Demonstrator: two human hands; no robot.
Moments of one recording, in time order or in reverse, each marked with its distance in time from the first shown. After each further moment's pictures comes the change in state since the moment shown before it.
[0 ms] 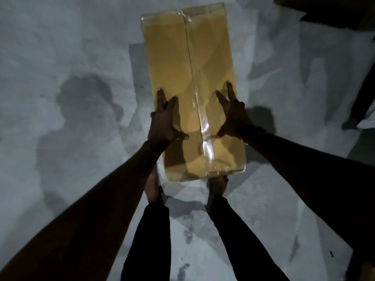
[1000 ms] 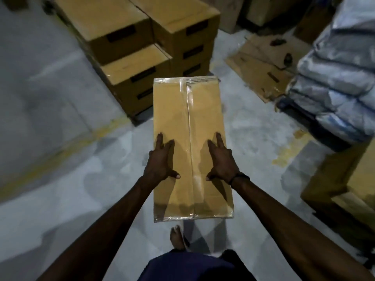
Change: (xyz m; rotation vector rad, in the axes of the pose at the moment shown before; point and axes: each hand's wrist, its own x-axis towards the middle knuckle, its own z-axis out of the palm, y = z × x) left_hand -0.475 -0.019 -0.581 -0.156 0.528 -0.341; right_hand -0.386 -0.607 -0.293 -0.356 0.051 -0.653
